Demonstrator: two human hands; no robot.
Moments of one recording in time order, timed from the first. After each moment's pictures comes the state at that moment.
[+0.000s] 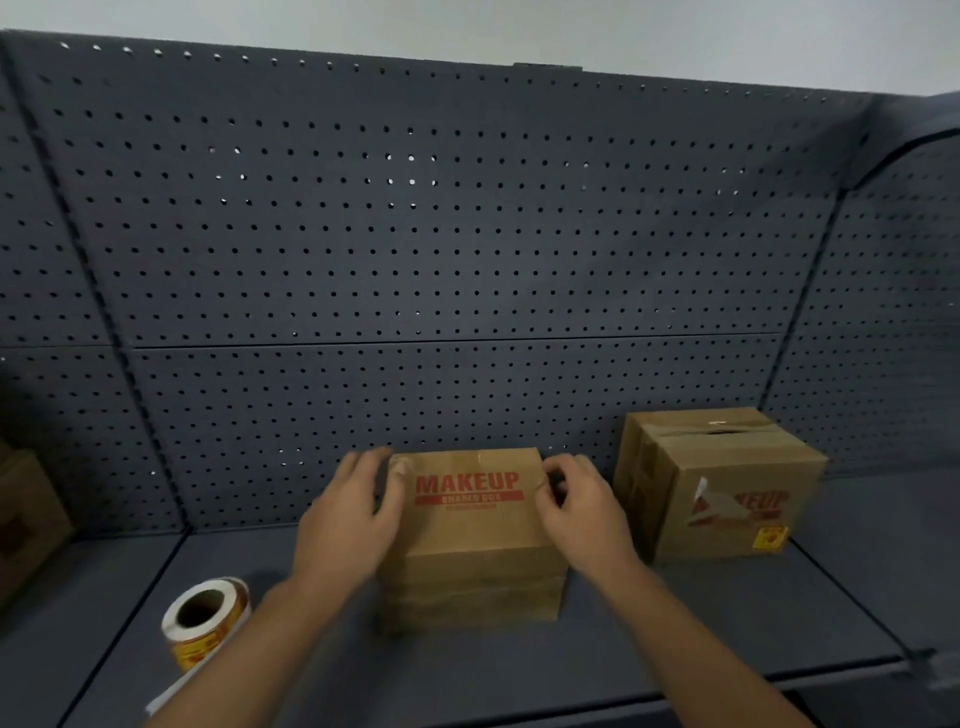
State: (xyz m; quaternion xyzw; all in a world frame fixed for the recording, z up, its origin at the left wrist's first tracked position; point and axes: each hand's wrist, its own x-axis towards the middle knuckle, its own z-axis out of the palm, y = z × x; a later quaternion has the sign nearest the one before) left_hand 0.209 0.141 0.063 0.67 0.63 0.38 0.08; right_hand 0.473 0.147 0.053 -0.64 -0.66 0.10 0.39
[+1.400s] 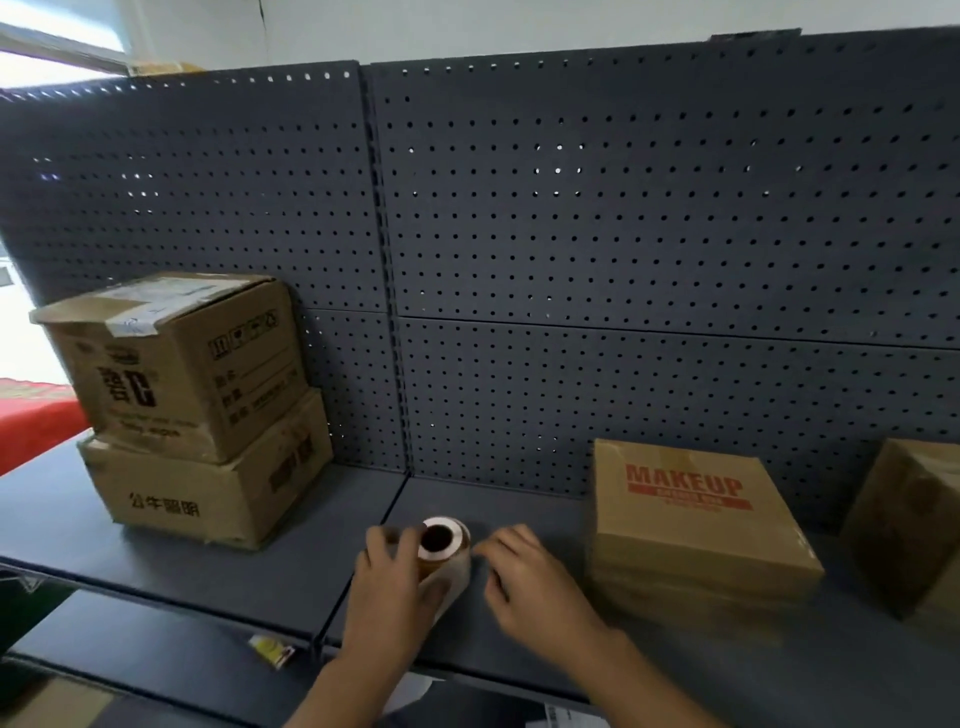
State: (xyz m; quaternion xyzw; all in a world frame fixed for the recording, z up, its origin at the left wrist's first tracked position) left_hand 0.038 0.047 -0.035 0.58 0.77 0.24 0.03; right_hand 0.228 0.104 -0.013 -0.35 -0.90 0.11 0.23
